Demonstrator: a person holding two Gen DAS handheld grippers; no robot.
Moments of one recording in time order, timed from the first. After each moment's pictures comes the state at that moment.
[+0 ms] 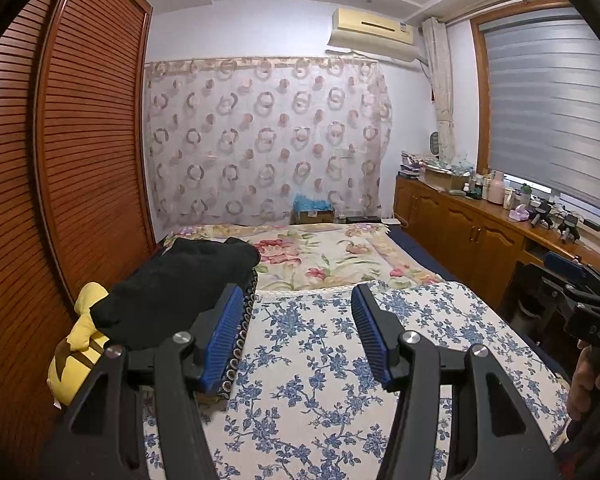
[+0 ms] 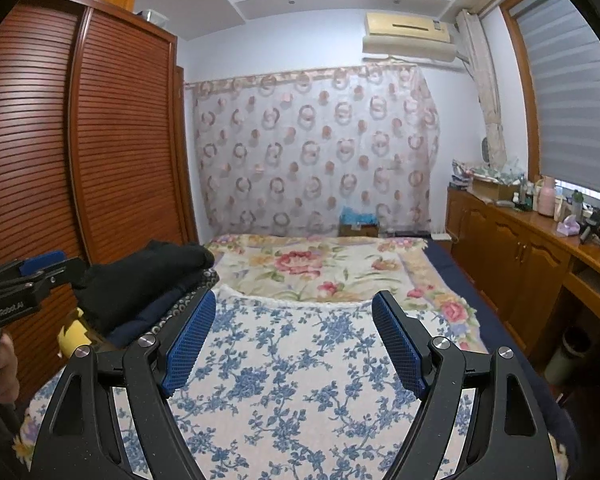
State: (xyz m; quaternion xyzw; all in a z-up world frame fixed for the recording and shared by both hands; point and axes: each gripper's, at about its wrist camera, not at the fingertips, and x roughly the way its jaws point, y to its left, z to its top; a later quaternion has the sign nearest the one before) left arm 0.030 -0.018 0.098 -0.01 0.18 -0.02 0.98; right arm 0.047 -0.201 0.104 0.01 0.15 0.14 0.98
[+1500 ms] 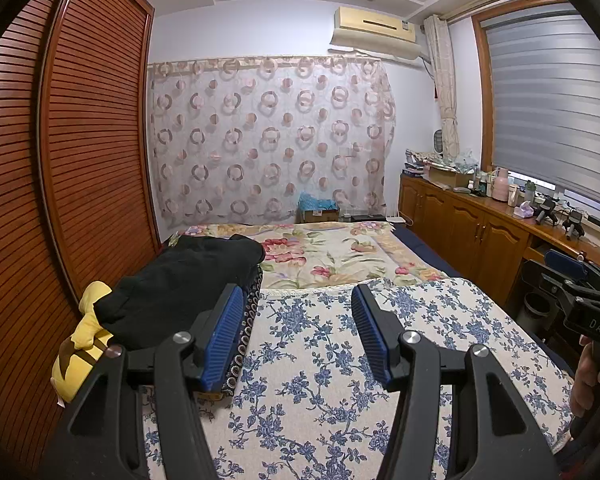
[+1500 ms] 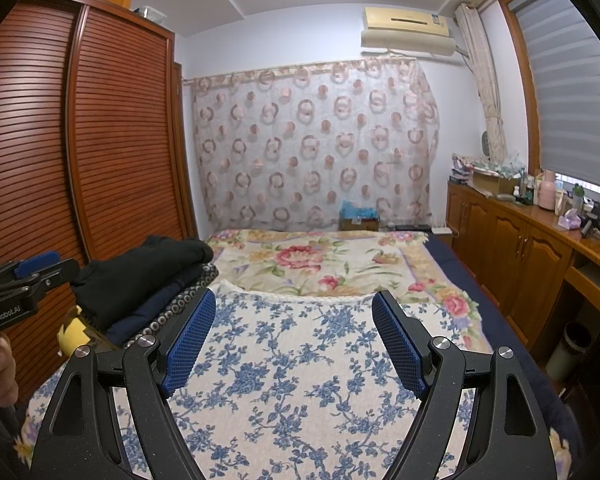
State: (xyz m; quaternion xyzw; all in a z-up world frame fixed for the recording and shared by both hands) left arm 0.031 -0.017 0.094 -0.01 0.18 -0.01 0.98; right arm 0.047 -0.202 0.101 0.01 0.15 0.14 0.98
